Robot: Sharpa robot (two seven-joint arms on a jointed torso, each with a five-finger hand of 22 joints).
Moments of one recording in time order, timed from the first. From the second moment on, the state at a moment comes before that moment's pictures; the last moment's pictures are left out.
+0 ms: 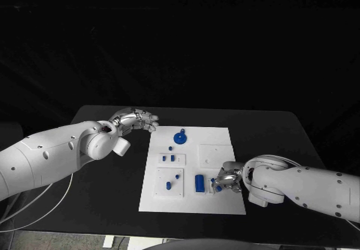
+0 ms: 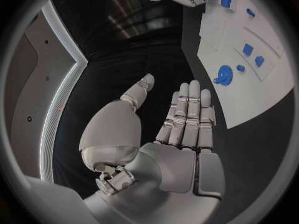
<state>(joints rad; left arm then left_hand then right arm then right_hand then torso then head) 1.18 -0.76 -0.08 1.21 -0.23 -0.01 0.18 0.98 -0.11 0.44 -0.26 0.12 0.77 0.19 0.36 0.44 1.14 0.13 0.12 0.19 0.94 0.11 0.50 0.46 0.04 0.63 0.01 0.58 1.22 1.06 -0.83 -0.17 1.58 -1.07 -0.04 -0.51 0.68 -0.01 0.88 -0.14 0.05 1.07 0.08 0.26 0.62 1.20 -0.03 1.14 1.22 1.32 -0.13 1.19 1.04 0.21 1.20 -0.05 1.10 1.31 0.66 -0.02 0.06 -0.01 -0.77</state>
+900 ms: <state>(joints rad) 1.18 -0.76 -0.08 1.21 -0.23 -0.01 0.17 0.98 -0.11 0.44 -0.26 0.12 0.77 0.19 0.36 0.44 1.14 0.13 0.12 0.19 0.94 0.11 0.49 0.46 0.04 0.63 0.01 0.58 1.23 1.06 -0.78 -0.17 1.53 -1.07 0.03 -0.52 0.66 0.00 0.88 -0.14 0.05 1.07 0.08 0.26 0.62 1.20 -0.03 1.14 1.22 1.32 -0.13 1.19 1.04 0.22 1.20 -0.05 1.10 1.31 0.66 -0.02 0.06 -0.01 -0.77</state>
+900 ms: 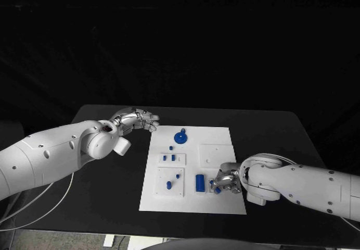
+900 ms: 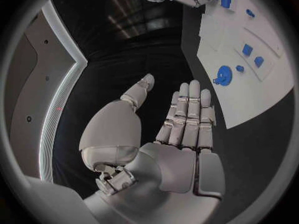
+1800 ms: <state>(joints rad) 1.18 -0.76 -0.08 1.21 -0.23 -0.01 0.17 0.97 -0.11 0.44 -0.25 0.12 0.77 0.19 0.36 0.43 1.14 0.13 0.12 0.19 0.94 0.11 0.49 0.46 0.04 0.63 0.01 0.58 1.23 1.06 -0.76 -0.17 1.51 -1.07 0.05 -0.53 0.59 -0.05 0.86 -0.12 0.05 1.07 0.07 0.26 0.62 1.20 -0.03 1.14 1.22 1.32 -0.13 1.19 1.04 0.22 1.20 -0.05 1.10 1.31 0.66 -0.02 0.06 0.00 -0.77</state>
